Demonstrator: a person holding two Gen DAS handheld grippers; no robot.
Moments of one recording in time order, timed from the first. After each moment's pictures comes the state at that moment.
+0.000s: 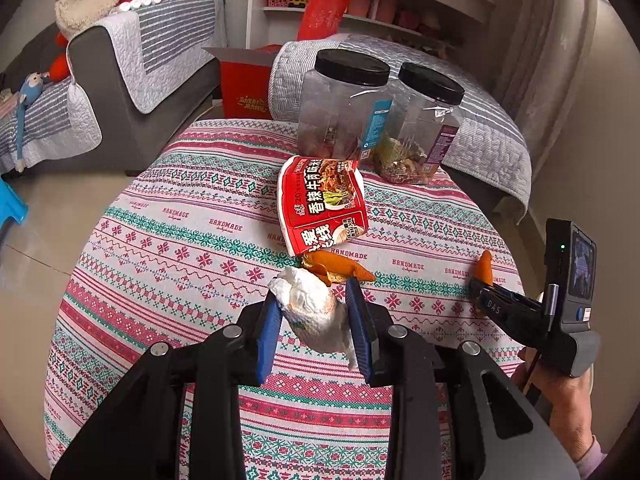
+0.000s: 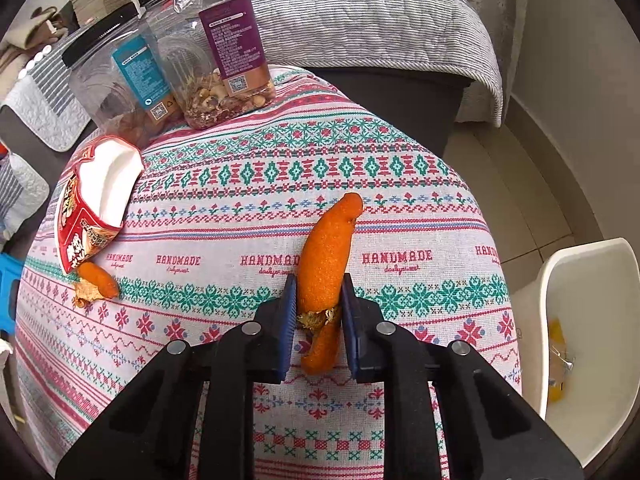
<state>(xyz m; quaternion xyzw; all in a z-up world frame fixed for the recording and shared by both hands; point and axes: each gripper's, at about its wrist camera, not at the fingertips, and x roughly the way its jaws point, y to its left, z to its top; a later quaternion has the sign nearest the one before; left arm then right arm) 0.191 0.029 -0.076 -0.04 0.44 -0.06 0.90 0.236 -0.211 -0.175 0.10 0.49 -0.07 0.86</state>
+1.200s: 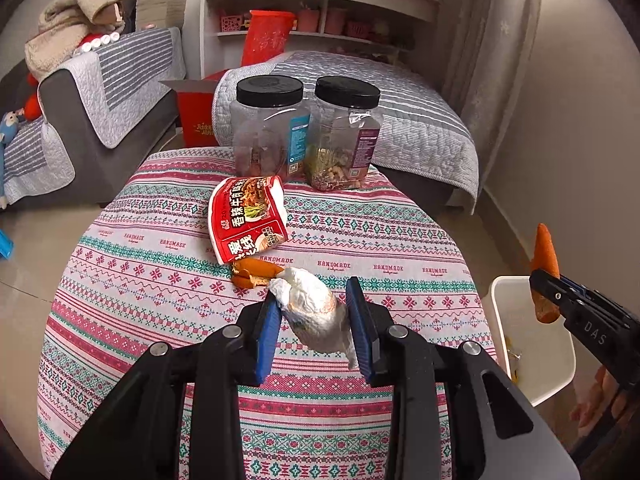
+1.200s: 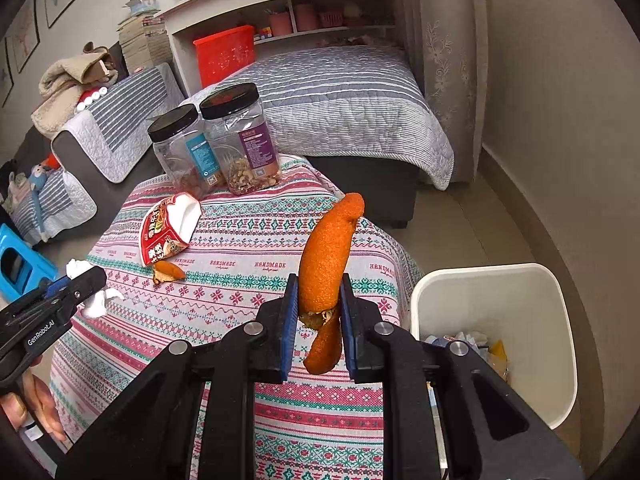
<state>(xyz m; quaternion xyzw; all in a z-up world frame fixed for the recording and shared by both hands) 0.157 -0.040 -0.049 -0.01 0.40 -0.12 0.91 0.124 -0.262 -0.055 0.09 0.40 -0.05 0.91</state>
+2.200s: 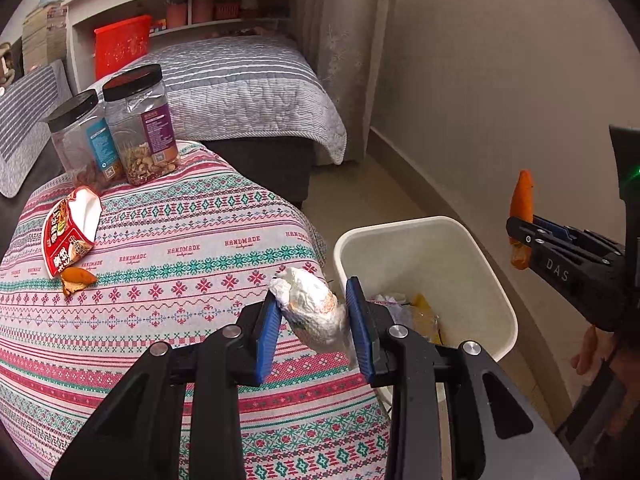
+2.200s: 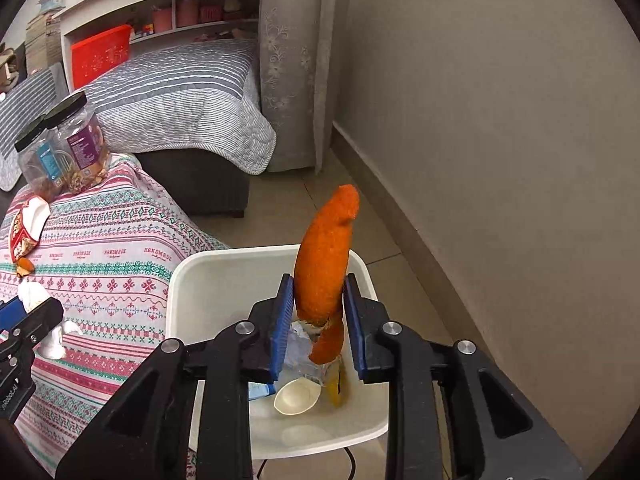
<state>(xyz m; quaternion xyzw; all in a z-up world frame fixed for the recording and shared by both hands) 0.113 -0.235 -0.074 0.06 0.41 -0.27 0.87 0.066 -0.415 -0.061 0.03 0.41 -0.24 0.88</state>
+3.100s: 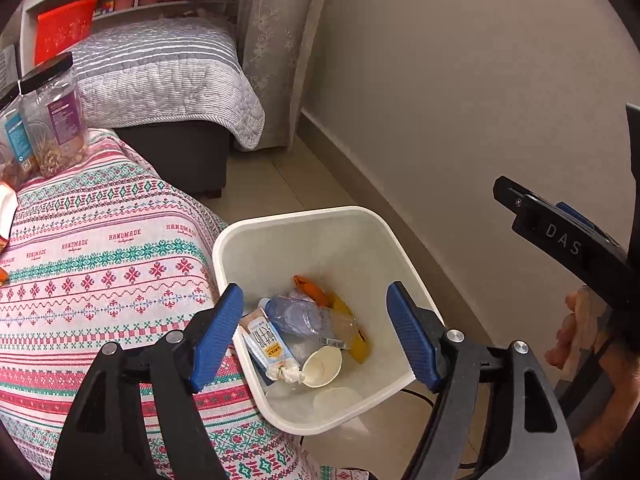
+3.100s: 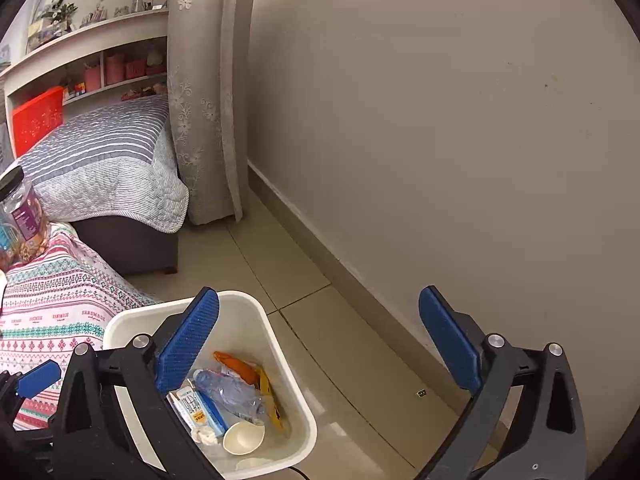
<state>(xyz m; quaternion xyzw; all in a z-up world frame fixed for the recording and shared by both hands) 0.102 -0.303 -0.088 0.02 0.44 -0.34 0.83 0.023 -0.469 -0.033 0.05 0.33 -0.36 0.87</state>
